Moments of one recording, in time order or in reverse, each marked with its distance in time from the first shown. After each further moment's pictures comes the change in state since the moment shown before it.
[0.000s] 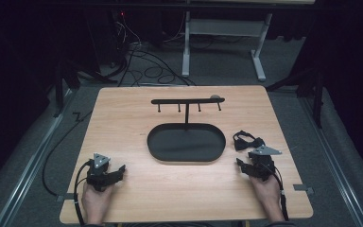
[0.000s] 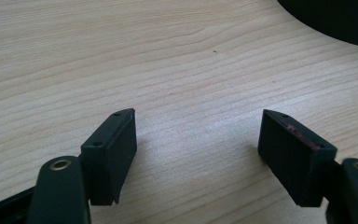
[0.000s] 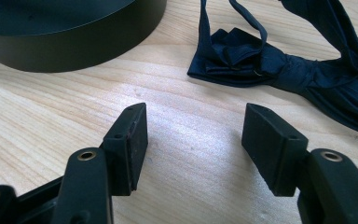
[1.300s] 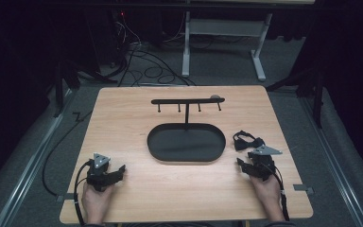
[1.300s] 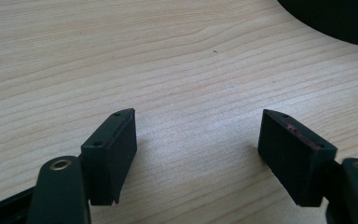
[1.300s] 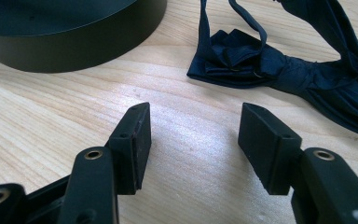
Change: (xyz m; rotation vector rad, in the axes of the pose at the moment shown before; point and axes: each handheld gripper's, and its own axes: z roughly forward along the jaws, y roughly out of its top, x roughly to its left) left arm 0.000 0.000 0.000 0.000 0.001 0.001; right arm -0.001 0.000 0.000 -0.003 0.009 -0.010
